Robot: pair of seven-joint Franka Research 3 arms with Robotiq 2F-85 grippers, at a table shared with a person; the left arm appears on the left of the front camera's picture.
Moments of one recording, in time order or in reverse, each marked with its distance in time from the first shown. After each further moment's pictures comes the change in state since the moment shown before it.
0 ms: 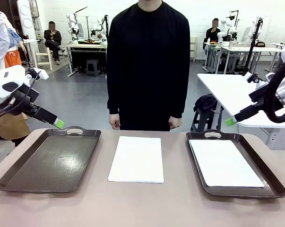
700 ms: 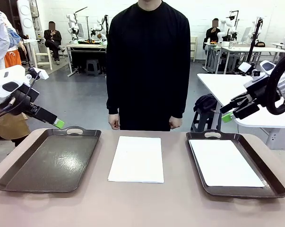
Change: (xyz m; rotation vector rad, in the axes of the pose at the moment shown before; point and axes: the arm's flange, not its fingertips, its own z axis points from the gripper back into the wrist) left arm 0.000 0.000 0.000 0.000 0.000 0.000; right arm 0.024 0.023 0.002 0.110 -0.033 0.229
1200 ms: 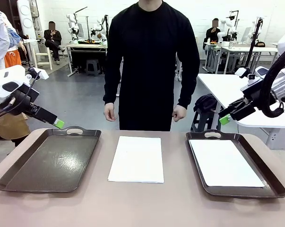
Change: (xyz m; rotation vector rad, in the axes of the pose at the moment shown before) left arm 0.000 0.000 0.000 0.000 0.000 0.000; right arm -0.006 -0.016 -0.008 0.020 0.012 -0.090
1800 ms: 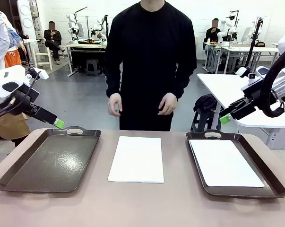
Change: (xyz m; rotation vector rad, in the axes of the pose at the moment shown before) left arm 0.000 0.000 0.000 0.000 0.000 0.000; right arm 0.000 0.000 0.001 -0.002 -0.001 -0.013
